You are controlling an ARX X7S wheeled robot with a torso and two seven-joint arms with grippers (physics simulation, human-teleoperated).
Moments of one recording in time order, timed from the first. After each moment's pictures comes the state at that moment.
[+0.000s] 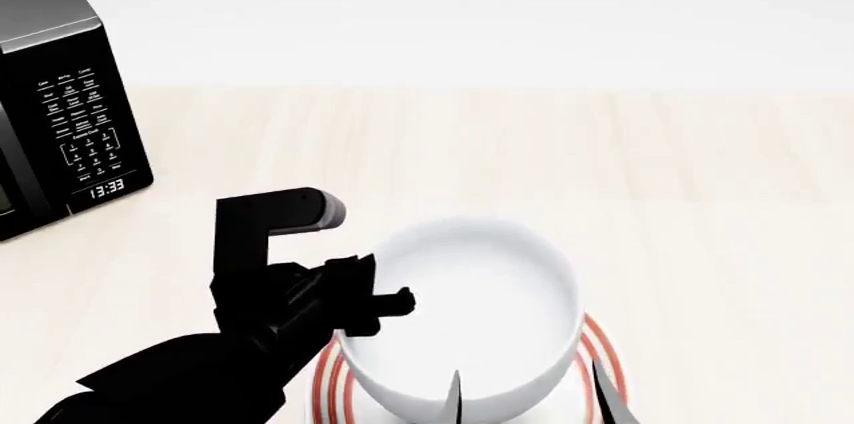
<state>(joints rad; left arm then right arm) -0.88 -0.13 0.77 -0.56 -1.10 -0.30 -0.32 -0.02 0.42 -0.45 -0.51 0.19 0.16 0.49</state>
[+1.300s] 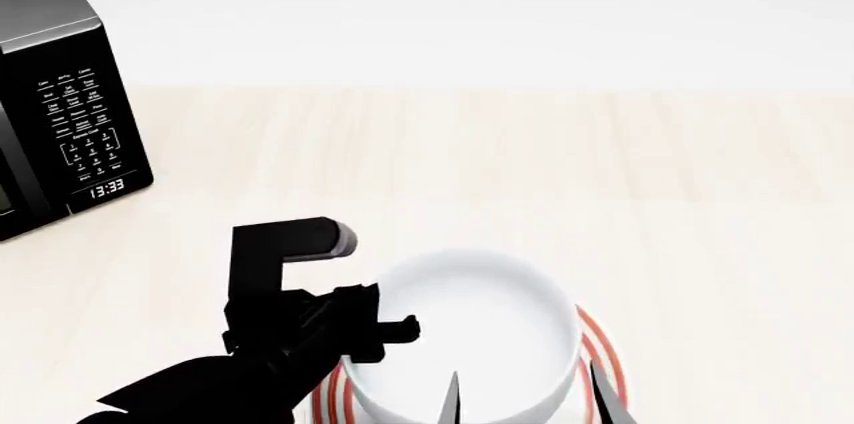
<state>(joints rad) -0.88 -0.09 0.81 -0.70 -1.09 -0.25 -0.26 -0.01 0.43 -0.46 -0.50 0.19 0.15 0.50</state>
